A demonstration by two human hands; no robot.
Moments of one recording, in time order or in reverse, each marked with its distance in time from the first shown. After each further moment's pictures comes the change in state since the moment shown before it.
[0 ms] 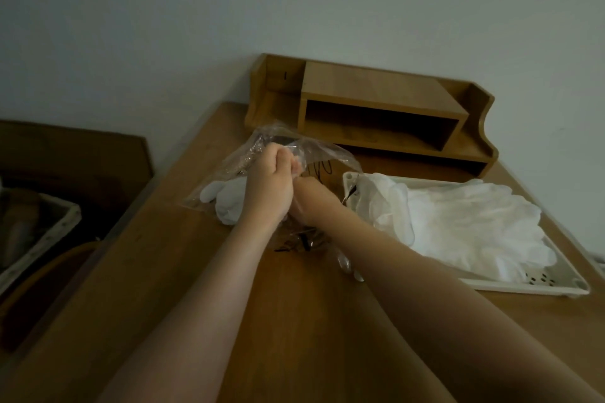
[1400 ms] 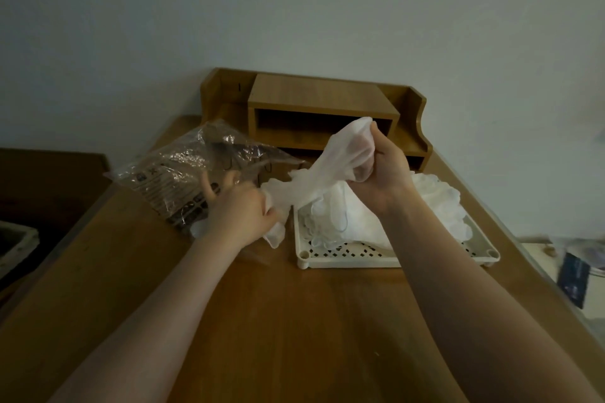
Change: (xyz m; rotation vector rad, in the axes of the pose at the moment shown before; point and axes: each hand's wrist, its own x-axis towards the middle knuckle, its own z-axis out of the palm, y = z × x) left_hand -0.027 -0.001 0.022 1.149 -0.291 0.257; right_hand -0.136 0.079 -0.103 2.126 0.412 0.085
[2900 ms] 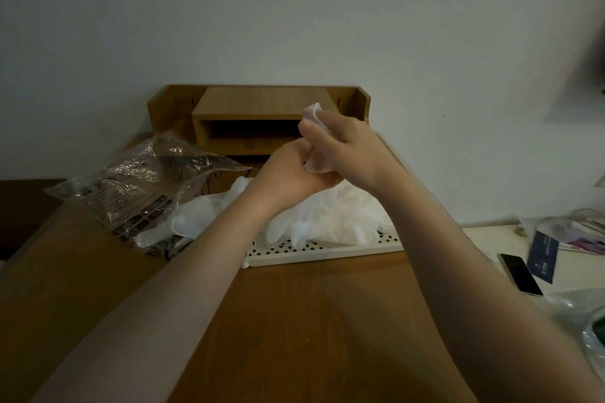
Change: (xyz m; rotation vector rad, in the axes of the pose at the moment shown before) left_hand -0.005 0.148 -0.088 -0.856 -0.087 0.338; right_hand -0.056 -0.077 -0.013 -1.459 -0.162 -0.521
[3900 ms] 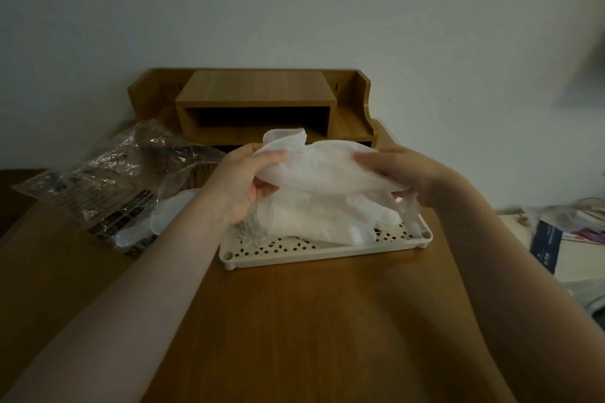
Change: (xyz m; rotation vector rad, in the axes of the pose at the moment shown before) left_hand 0.010 -0.054 -0.003 -0.927 0.190 -0.501; right_hand -0.007 0.086 -0.043 0.384 -0.317 0.633
